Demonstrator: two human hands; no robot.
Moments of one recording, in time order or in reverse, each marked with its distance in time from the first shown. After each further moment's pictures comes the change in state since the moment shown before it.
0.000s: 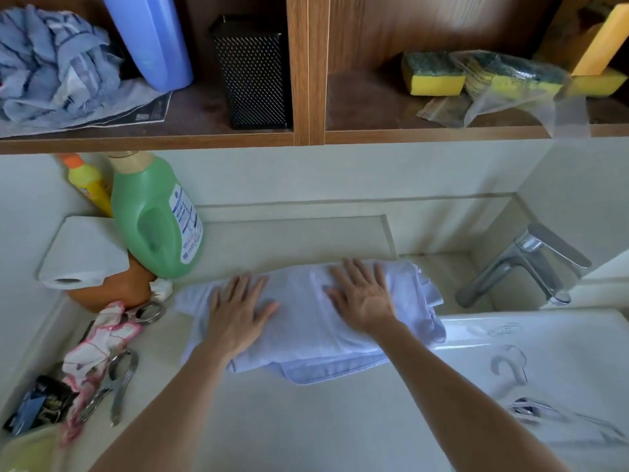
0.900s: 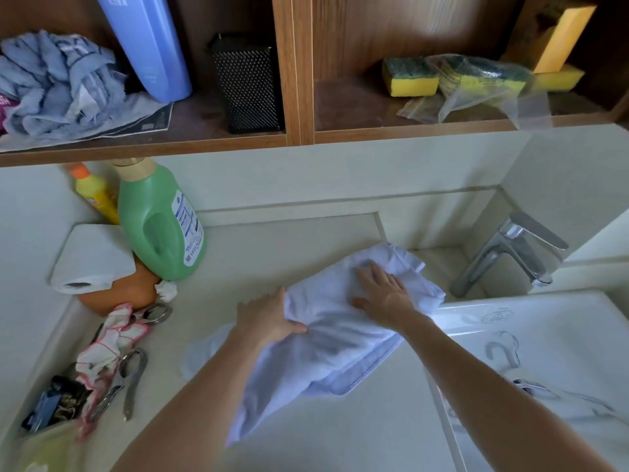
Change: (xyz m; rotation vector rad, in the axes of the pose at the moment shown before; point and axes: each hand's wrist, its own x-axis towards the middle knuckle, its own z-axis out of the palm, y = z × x) left_hand -0.007 0.067 -0.037 -0.024 -0.398 -0.111; right_hand -0.032 0.024 -0.021 0.001 -0.243 0.204
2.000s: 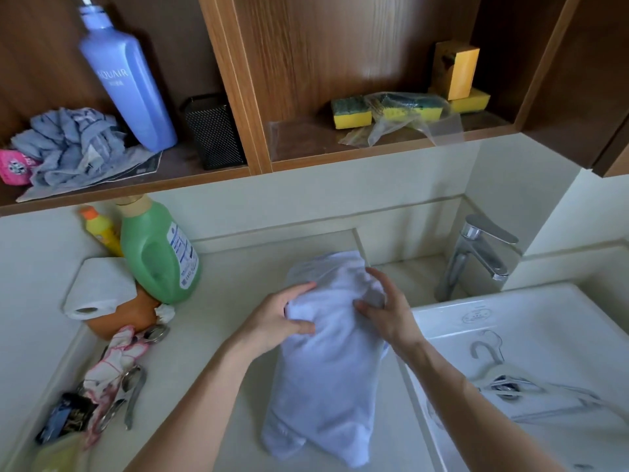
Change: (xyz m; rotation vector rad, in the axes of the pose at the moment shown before) left_hand -0.084 0.064 -0.045 -0.834 0.069 0.427; right_hand -0.104 0.007 -0.057 1.155 0.352 0.060
